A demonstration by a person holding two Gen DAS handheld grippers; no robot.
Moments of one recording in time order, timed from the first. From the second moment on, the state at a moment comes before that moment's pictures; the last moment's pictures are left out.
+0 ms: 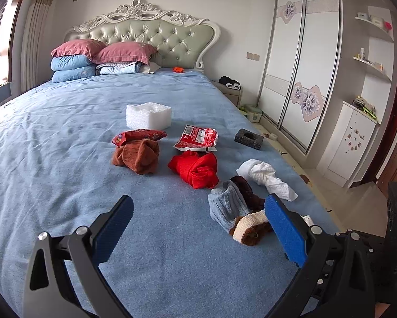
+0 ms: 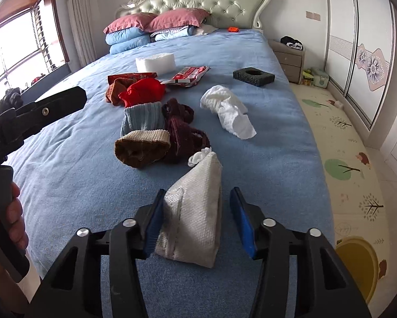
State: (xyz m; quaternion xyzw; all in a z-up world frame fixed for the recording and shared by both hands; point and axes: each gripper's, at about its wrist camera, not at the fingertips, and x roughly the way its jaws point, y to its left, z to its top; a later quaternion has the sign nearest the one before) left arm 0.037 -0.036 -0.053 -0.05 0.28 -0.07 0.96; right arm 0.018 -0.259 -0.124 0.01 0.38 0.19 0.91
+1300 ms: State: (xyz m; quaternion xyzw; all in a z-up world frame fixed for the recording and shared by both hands) left arm 0.062 -0.056 -0.077 -0.11 0.35 -0.08 0.93; right arm -0.010 -0.330 -0.090 0.07 0.30 0.21 0.93
